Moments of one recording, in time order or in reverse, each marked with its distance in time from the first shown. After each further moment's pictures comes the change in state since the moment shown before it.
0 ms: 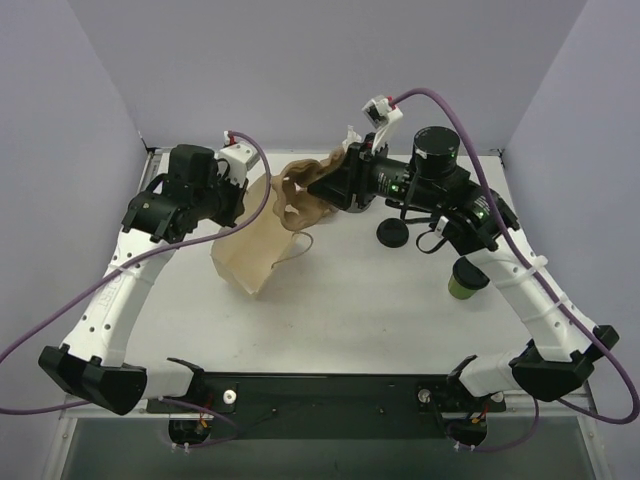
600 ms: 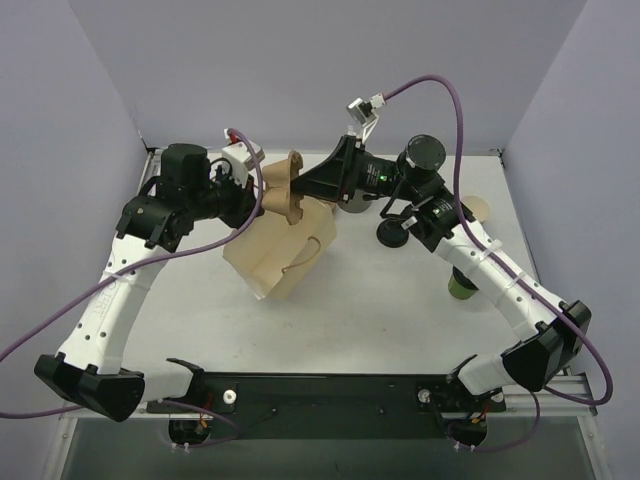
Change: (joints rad) left arm -0.005 -0.041 -0.012 0.068 0.298 -0.026; right arm -0.051 0.081 -0.245 0.698 -0.434 0.546
